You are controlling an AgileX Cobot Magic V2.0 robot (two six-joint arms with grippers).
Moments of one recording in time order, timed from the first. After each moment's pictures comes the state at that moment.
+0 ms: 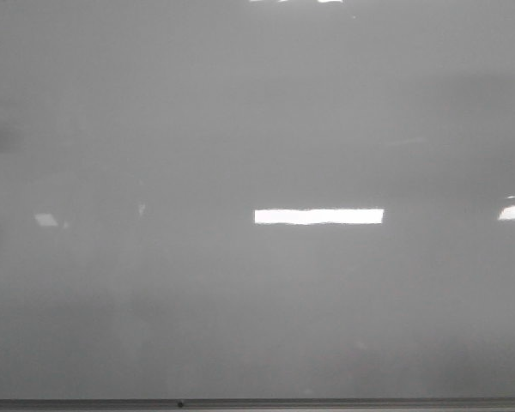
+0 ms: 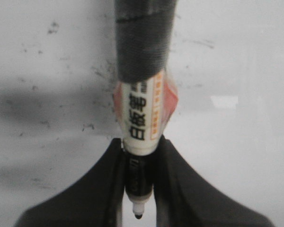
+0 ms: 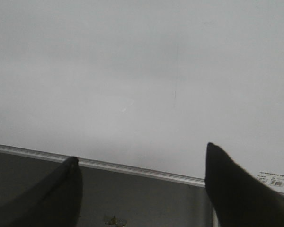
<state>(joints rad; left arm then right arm) -0.03 1.36 -0.85 -0.07 0.40 0.09 0.03 0.62 -0.62 0.09 0.73 -0.11</state>
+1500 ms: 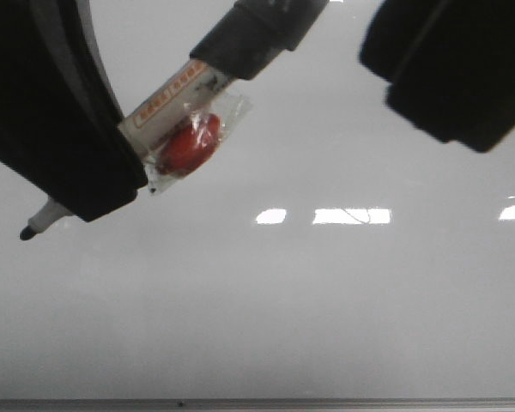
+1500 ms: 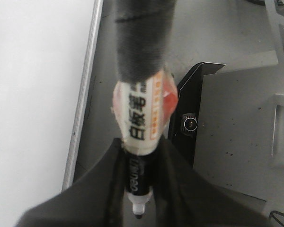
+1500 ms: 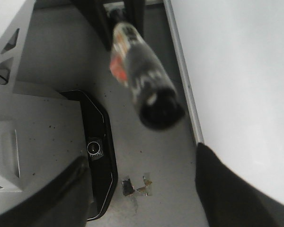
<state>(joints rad) -0.85 1.25 -1.04 -0.26 1.00 0.71 0.76 1.14 -1.05 0.33 0.99 -0.68</state>
